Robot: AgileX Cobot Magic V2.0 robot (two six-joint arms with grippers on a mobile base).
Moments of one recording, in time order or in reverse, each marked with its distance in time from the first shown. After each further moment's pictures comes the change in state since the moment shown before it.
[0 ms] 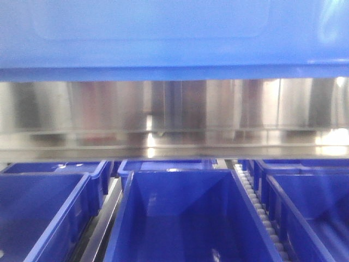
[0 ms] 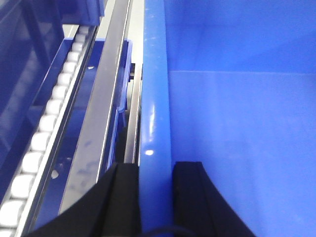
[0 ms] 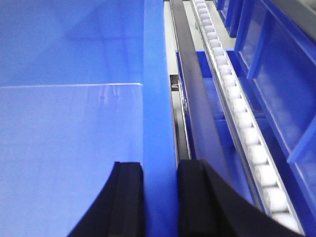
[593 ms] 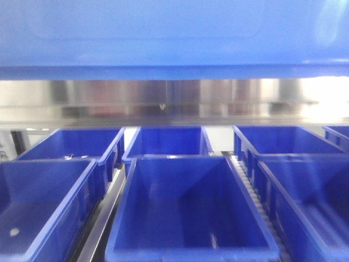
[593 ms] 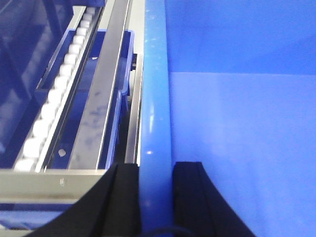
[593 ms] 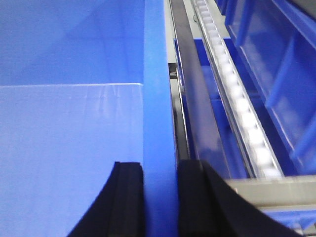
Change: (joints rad) left arm 0.000 0.000 0.000 0.011 0.000 0.000; right arm 0.000 0.001 0.000 0.000 0.000 0.002
